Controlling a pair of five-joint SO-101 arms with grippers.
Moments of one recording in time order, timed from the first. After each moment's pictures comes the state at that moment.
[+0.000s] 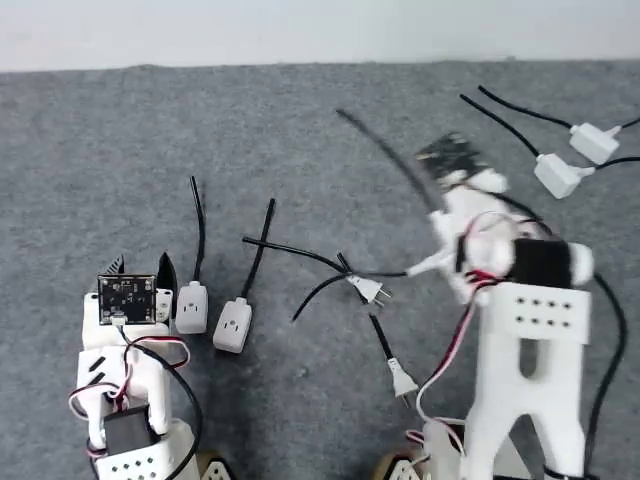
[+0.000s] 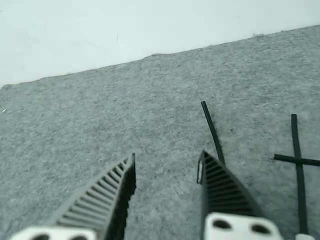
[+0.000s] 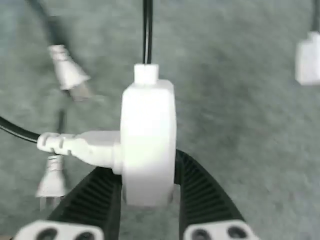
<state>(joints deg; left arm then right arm) -18.5 -103.5 97.1 39.1 -7.8 5.9 -33.5 22.9 82.2 35.5</state>
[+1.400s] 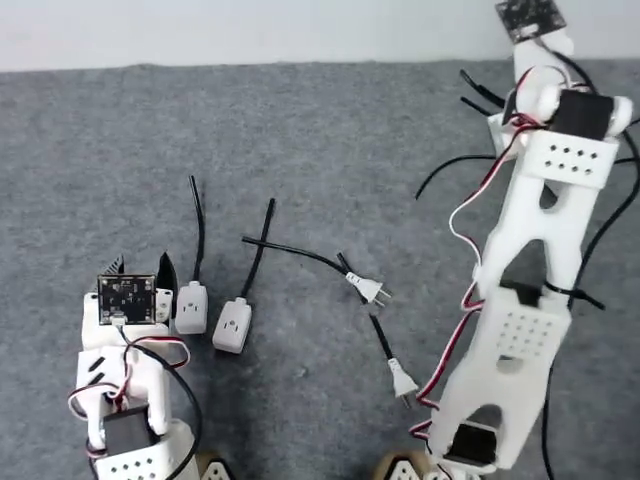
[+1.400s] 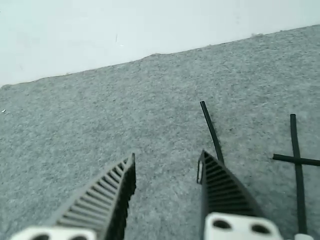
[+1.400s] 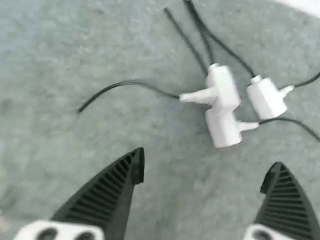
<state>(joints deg) -18.3 -103.5 97.1 39.1 -7.8 9.2 35.2 -70.5 100.7 27.6</state>
